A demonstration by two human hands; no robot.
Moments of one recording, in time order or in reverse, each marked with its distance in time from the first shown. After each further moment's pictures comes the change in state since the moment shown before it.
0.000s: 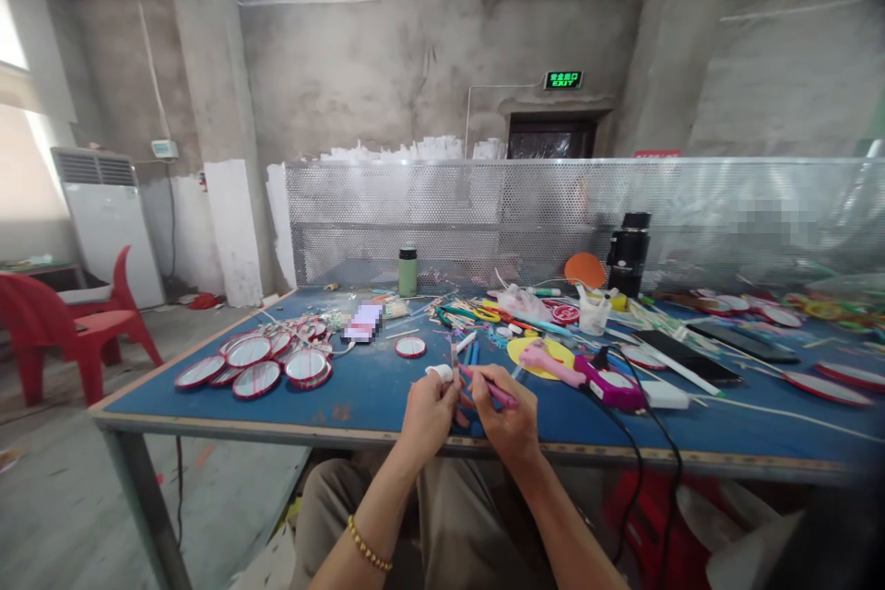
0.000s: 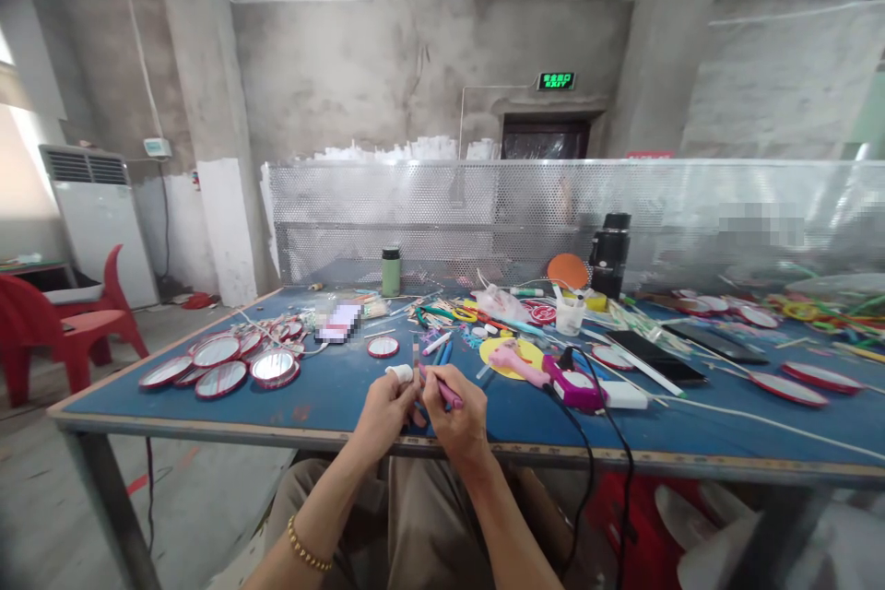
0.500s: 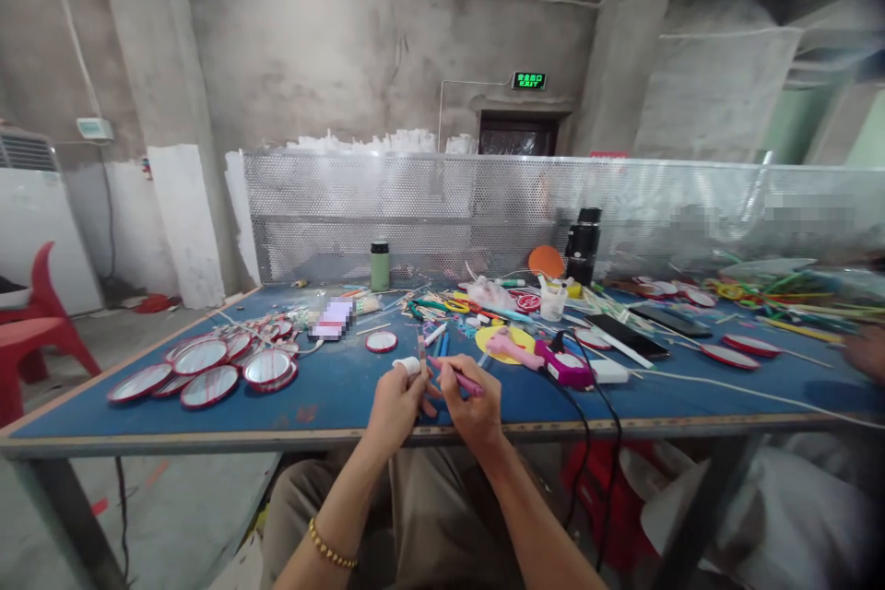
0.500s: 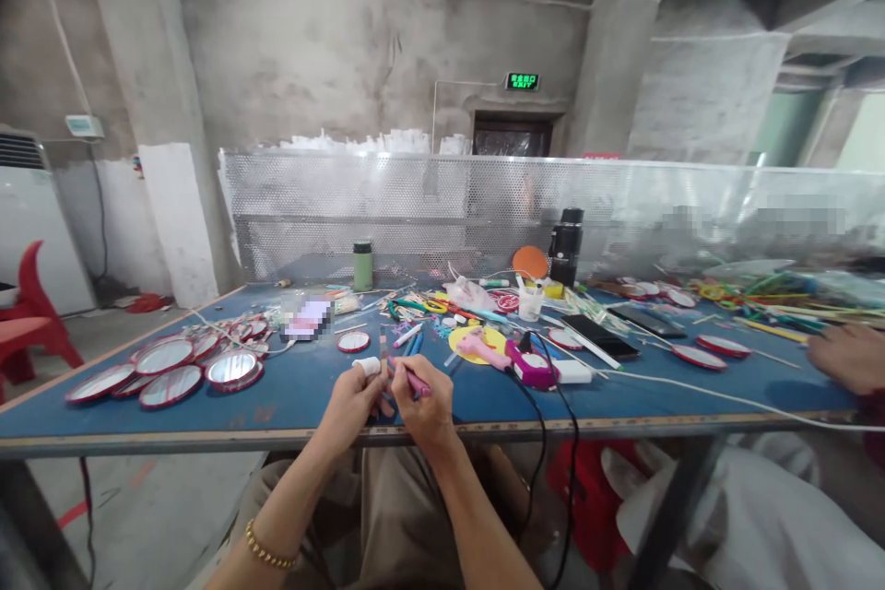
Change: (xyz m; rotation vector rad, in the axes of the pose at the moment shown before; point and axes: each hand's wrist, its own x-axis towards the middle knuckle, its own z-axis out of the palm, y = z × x) left_hand -0.001 -0.004 -0.003 -0.025 -0.025 -0.027; right_hand -0.005 -0.002 -0.001 0.024 0.016 0.050
